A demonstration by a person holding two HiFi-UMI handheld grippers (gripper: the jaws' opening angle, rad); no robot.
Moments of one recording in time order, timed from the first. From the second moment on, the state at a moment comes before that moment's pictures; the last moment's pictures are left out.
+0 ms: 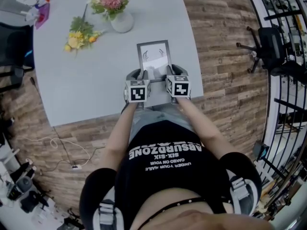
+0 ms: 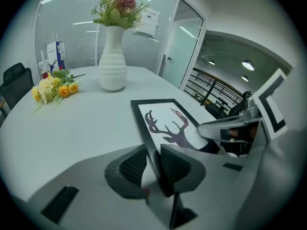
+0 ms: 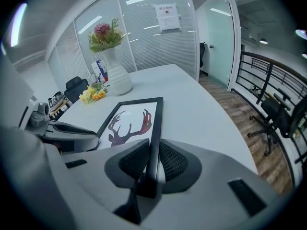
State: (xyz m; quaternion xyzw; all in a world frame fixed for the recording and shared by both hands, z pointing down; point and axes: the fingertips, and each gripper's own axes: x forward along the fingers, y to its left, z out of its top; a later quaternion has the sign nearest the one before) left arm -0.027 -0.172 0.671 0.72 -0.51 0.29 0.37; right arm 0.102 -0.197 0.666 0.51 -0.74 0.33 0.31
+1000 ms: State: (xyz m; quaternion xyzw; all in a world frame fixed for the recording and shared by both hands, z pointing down) left arm -0.043 -0.185 0.586 0.75 -0.54 0.21 0.32; right arm 0.088 -0.201 0.569 0.49 -0.81 0.25 0.21
